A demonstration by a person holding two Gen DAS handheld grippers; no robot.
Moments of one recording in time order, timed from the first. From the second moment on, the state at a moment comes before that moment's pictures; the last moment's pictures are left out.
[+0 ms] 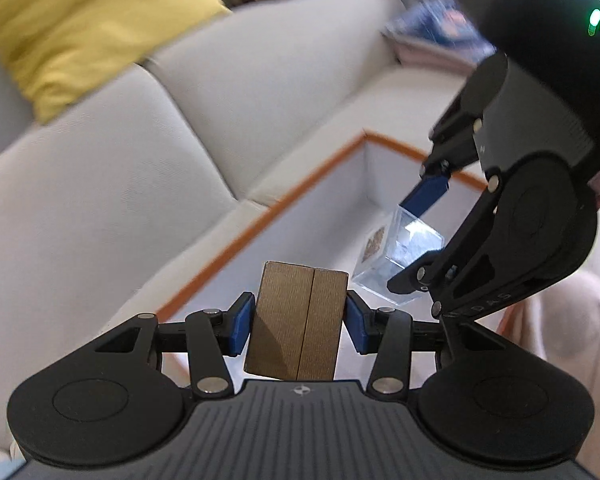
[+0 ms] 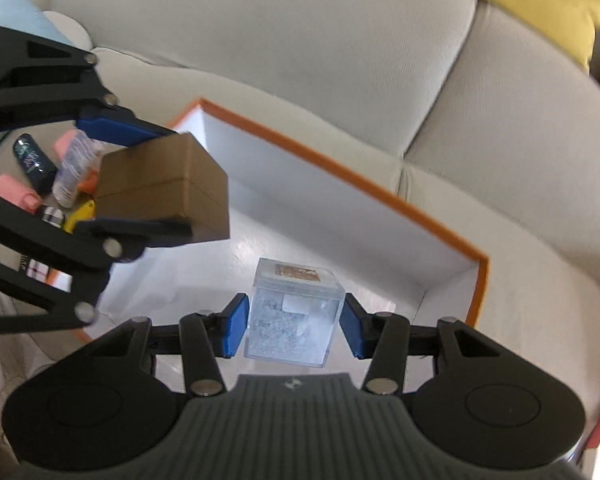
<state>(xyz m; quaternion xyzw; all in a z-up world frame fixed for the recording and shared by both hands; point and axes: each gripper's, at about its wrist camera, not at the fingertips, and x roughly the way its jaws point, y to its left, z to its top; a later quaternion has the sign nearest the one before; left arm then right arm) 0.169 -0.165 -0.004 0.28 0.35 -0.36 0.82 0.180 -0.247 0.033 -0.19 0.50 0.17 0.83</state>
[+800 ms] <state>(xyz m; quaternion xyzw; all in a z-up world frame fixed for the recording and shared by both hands) 0.283 -0.192 -0.102 0.44 0.43 -0.42 0.67 0.228 -0.262 -0.048 -0.08 0.57 0.22 0.79</state>
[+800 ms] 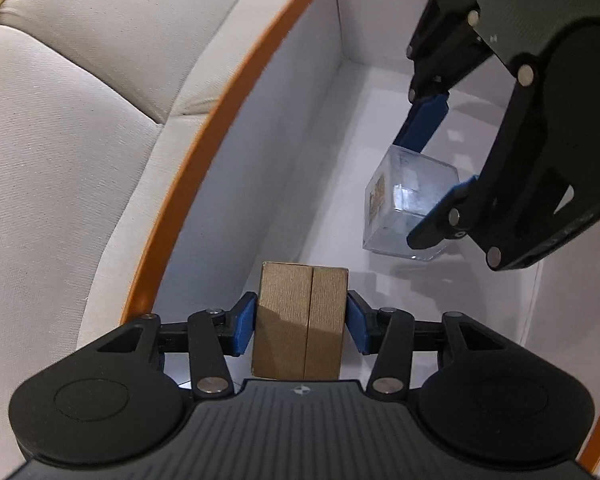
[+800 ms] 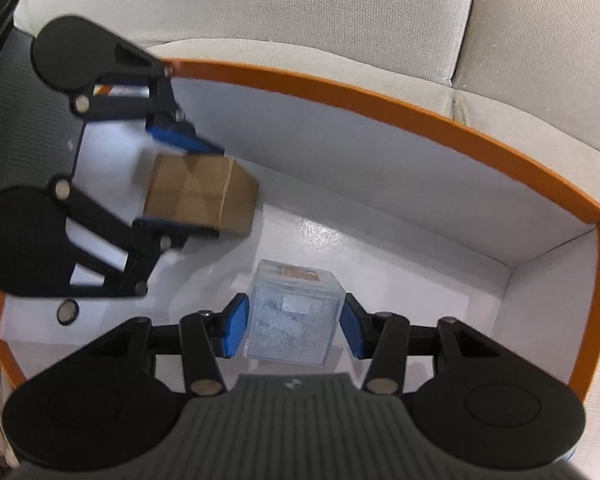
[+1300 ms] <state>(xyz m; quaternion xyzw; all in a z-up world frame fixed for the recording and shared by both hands) 0.327 -0.180 -0.079 0.37 0.51 -0.47 0.62 0.222 -0.274 -0.041 -0.04 0.56 0.25 0.78</state>
